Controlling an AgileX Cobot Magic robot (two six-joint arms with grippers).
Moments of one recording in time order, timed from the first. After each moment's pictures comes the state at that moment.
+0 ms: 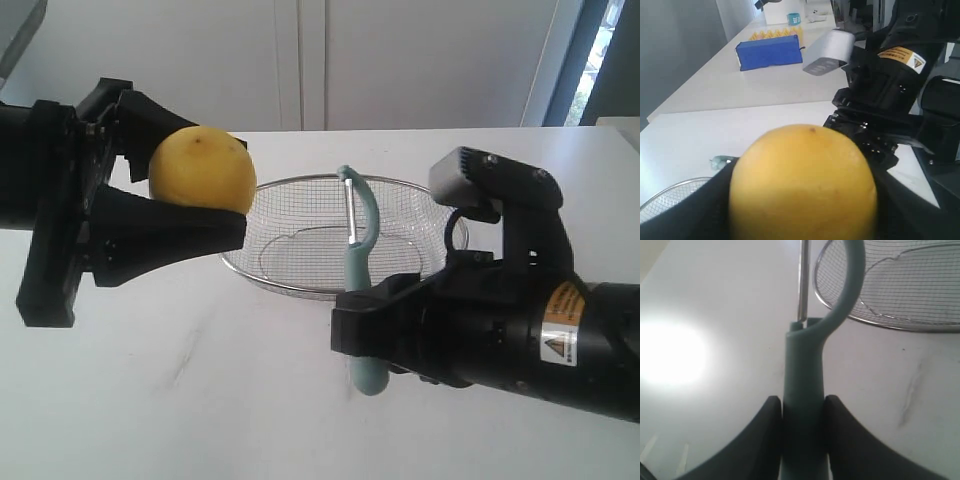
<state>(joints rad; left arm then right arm) -0.29 1.24 -0.78 -1.57 1.19 2.11 0.85 1.07 -0.56 0.11 0.11 0.47</state>
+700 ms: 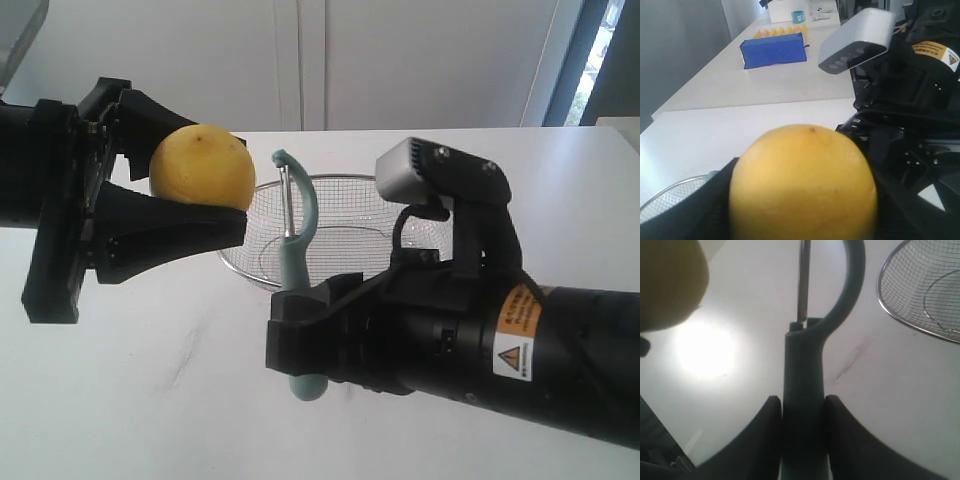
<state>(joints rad) -0.29 1.24 -0.78 -1.57 1.18 2.11 0.97 1.11 -0.60 0.13 0.00 0.48</state>
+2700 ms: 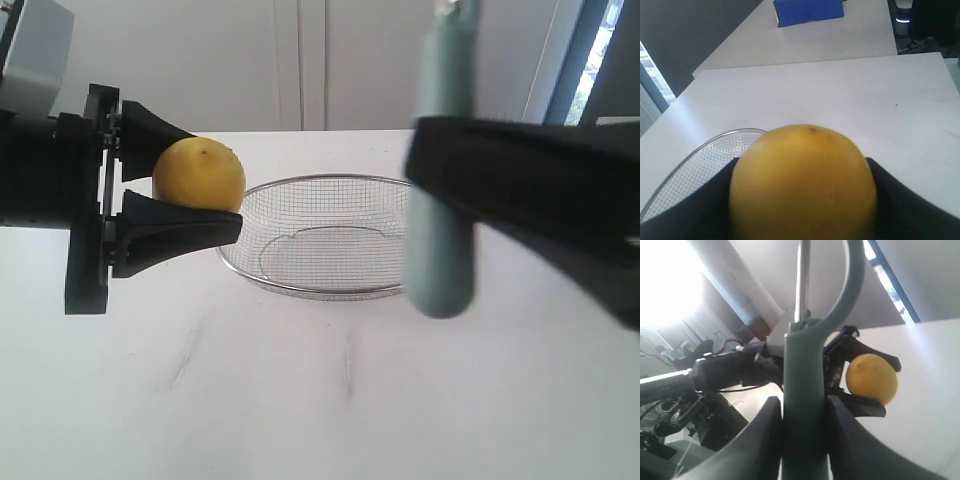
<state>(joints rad) -0.29 1.24 -0.78 -1.50 1.00 2.11 1.02 0.61 -0.60 0.14 0.03 0.44</state>
